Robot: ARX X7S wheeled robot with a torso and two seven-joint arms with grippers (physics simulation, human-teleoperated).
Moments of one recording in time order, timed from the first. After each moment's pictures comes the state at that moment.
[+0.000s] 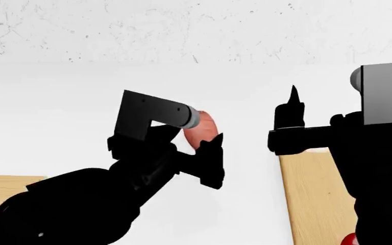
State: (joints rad) left arm -1.00 -0.14 0.84 -0.28 -0.98 -0.49 -0.38; right arm 0.76 0.47 0.00 -0.33 0.59 1.07 0.12
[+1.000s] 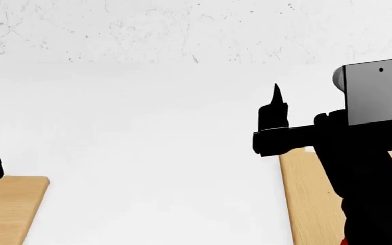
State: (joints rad) left arm -0.73 -0.89 0.52 0.09 -1.20 -0.50 -0.54; right arm 0.76 0.46 -0.04 -0.35 0.61 1.04 0.11
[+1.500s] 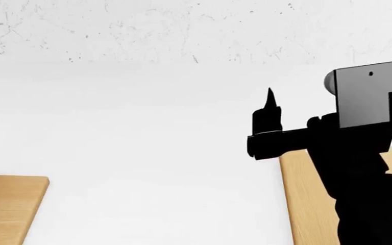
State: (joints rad) left arm -0.51 -0.95 0.50 0.10 -1.19 -0.37 -0.55; right arm 0.75 0.46 -0.06 -0.33 0.60 1.02 0.11
